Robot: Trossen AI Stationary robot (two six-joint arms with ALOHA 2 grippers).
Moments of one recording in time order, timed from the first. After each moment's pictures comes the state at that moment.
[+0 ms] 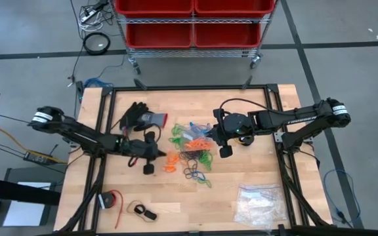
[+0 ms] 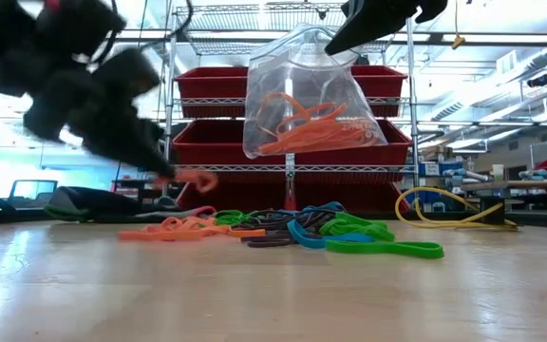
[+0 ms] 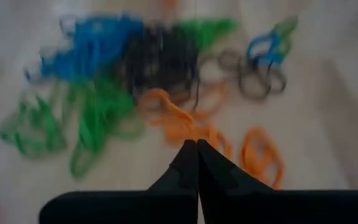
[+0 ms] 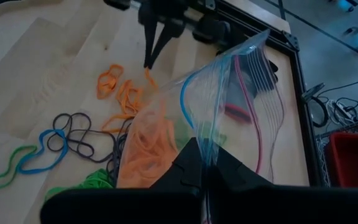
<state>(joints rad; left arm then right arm) -0.20 1.24 0.37 0.30 -0.20 -0.09 0.10 1.32 1.11 -0.42 0.21 -0.34</state>
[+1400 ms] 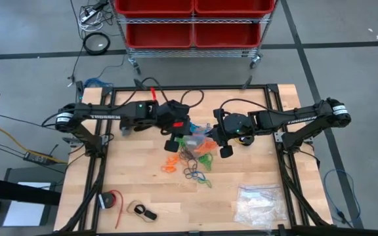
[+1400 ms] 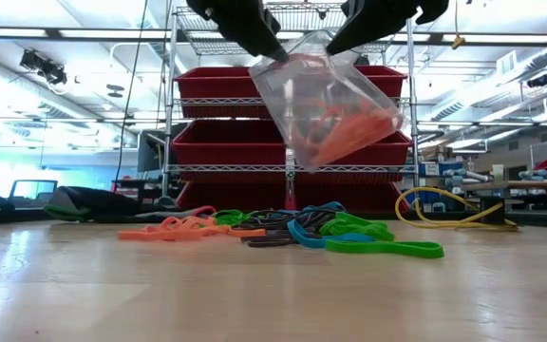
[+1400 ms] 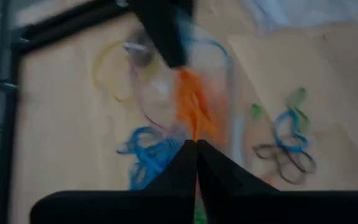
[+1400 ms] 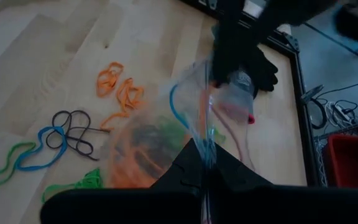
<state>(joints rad) 0.08 1.58 1.41 -0.57 0.08 0.39 0.10 1.32 1.11 -0.42 0.21 -0.36</state>
